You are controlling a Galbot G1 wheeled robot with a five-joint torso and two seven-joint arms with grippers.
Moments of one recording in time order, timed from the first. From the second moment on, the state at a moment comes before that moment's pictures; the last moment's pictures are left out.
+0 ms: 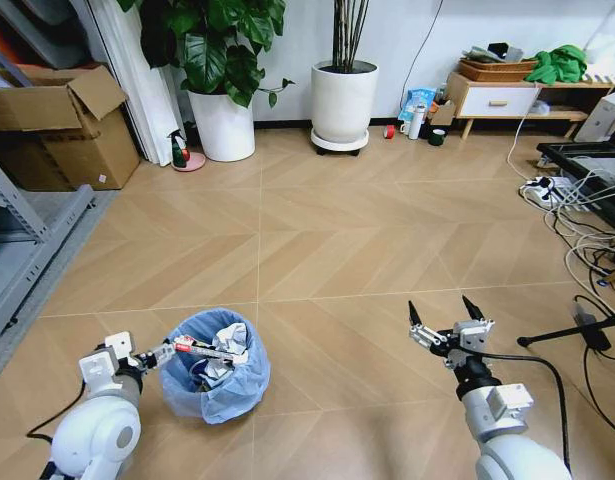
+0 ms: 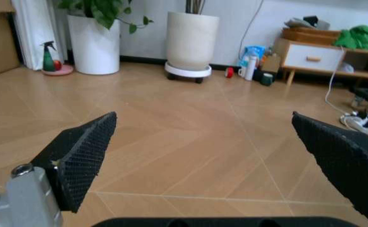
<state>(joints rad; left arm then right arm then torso) 1.50 -1.13 -0.62 -2.14 -0.58 0.49 -0.53 -1.67 1.25 0.58 2.24 0.19 -0.07 0.12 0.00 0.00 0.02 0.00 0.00</state>
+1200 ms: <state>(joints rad) 1.90 -1.39 -0.58 -2.35 -0.10 -0.08 -0.09 -1.77 1.33 0.66 2.41 0.13 -0.08 0.03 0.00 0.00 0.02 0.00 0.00</state>
